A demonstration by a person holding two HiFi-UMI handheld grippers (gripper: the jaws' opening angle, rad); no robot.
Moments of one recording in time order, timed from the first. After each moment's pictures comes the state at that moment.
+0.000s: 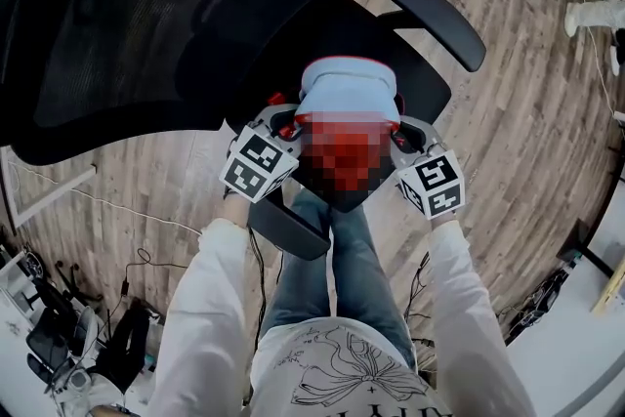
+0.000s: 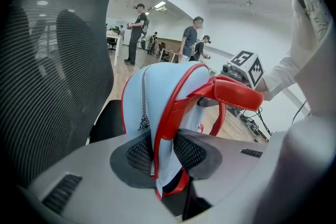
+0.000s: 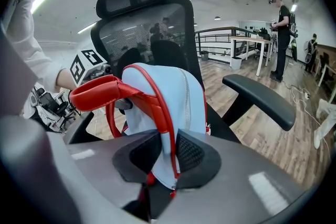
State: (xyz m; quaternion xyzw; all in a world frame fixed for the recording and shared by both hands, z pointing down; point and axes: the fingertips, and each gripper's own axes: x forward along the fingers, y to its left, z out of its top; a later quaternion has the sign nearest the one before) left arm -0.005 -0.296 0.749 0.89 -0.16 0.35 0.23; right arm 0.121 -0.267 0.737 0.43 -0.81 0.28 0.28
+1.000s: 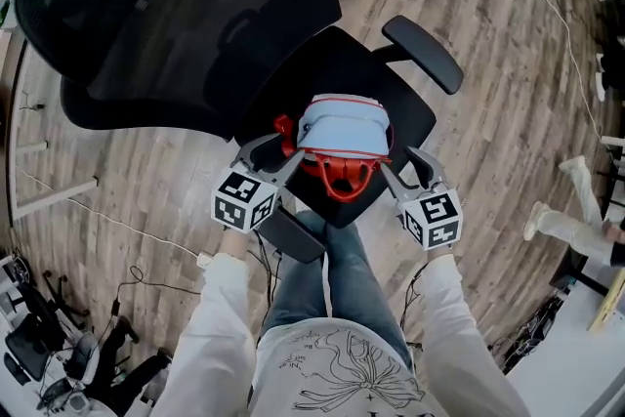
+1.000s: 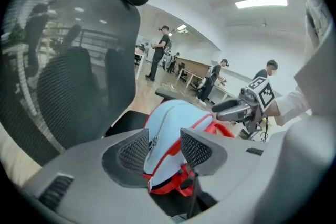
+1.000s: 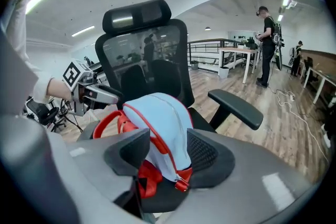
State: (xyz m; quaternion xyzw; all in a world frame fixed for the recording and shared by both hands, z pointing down) left arm -0.043 -0.289 0.690 0.88 -0.29 0.25 0.28; right arm 0.149 -0.239 0.682 0.49 -0.79 0.26 0.25
